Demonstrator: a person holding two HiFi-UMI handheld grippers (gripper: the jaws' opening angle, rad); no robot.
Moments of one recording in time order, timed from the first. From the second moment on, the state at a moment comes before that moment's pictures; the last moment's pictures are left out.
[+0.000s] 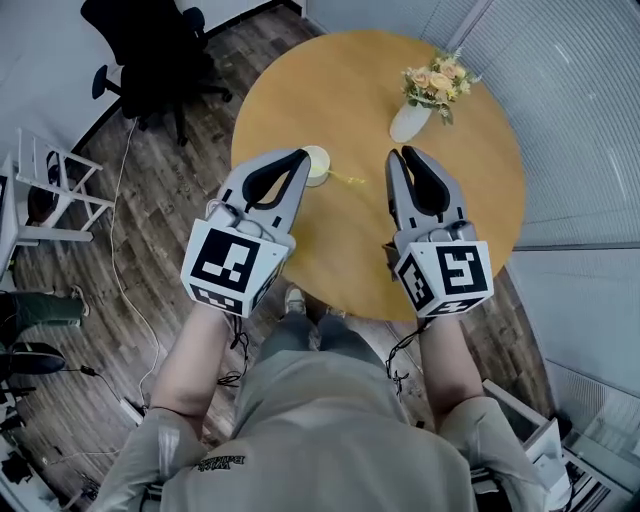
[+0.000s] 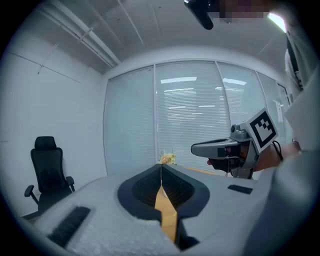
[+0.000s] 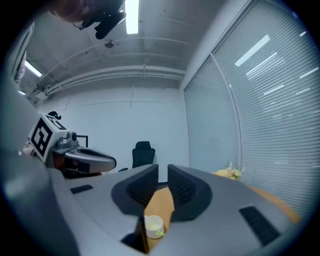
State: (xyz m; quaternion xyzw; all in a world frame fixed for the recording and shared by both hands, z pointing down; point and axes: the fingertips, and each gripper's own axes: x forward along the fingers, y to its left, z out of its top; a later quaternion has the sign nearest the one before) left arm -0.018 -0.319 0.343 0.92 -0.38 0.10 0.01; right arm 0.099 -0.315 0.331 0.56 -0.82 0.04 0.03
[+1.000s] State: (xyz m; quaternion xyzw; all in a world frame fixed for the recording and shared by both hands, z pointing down) left arm -0.020 -0.245 0.286 0.93 -0.36 0.08 -0.04; right arm 0.087 -0.208 0.249 0.49 -0.87 0.06 -0.02
